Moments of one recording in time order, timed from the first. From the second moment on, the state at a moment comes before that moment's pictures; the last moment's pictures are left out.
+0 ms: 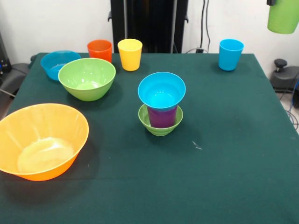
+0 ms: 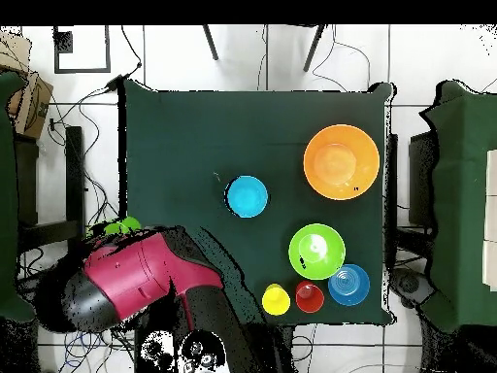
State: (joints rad) arm -0.22 -1.18 0.51 2.03 -0.28 0.56 2.03
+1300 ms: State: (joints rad) arm -0.34 -1.28 0.61 2.04 -0.24 0.56 2.03
